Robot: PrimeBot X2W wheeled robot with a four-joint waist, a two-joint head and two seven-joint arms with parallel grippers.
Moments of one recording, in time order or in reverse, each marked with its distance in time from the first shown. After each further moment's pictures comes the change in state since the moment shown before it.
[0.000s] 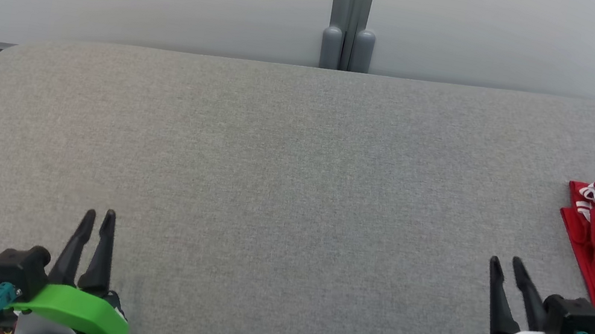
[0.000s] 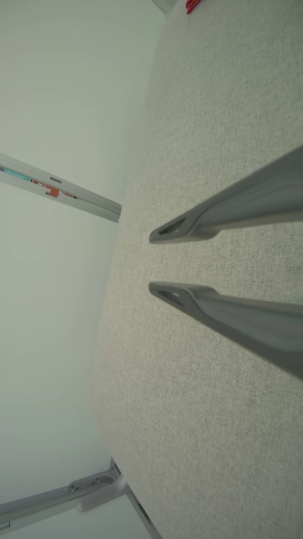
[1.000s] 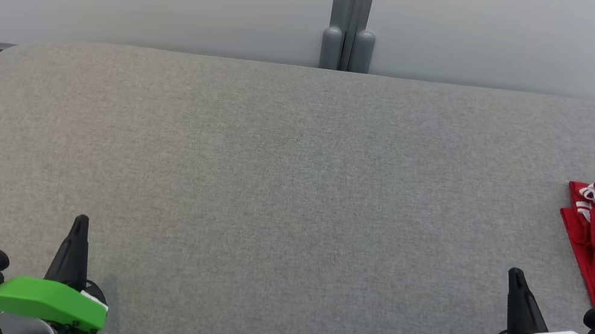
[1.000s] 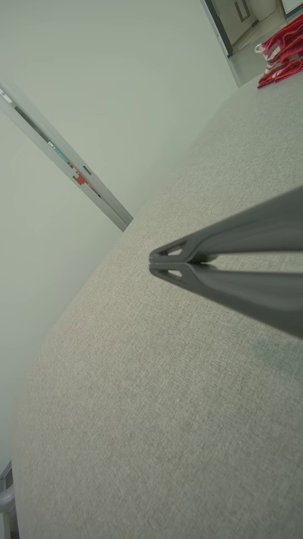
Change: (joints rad) left arm 0.013 -0.012 0.047 -0.020 -0.414 -0.001 0.126; right arm 0.002 0.012 -0.030 0.036 0.511 0.000 0.074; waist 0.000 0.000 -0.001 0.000
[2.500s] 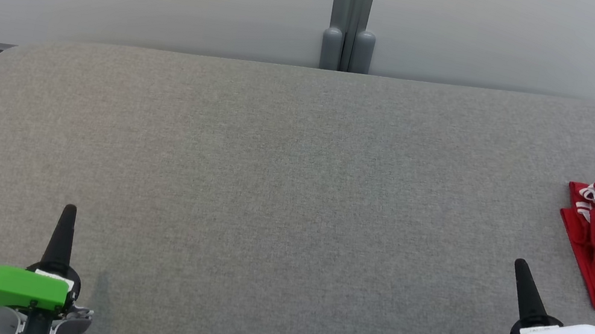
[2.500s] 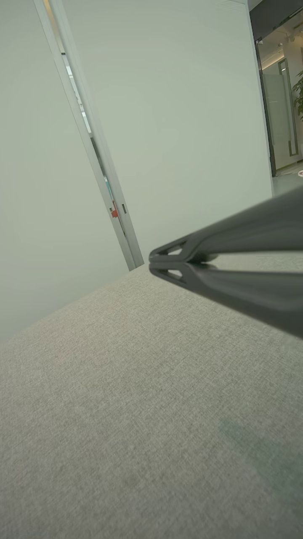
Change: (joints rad) left arm -0.010 -0.006 0.060 -0.051 -0.477 0.000 0.140; right arm -0.036 0.008 -0.036 0.012 0.583 -0.001 0.083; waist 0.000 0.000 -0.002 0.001
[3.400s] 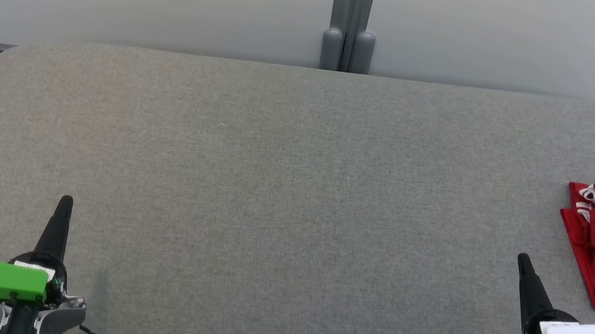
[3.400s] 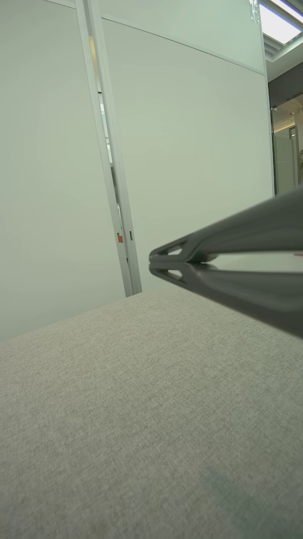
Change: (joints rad) left arm -0.009 -0.002 0.026 -0.024 -0.202 0.000 0.059; right arm -0.016 0.002 -0.016 0.005 0.249 0.000 0.035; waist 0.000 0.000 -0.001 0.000
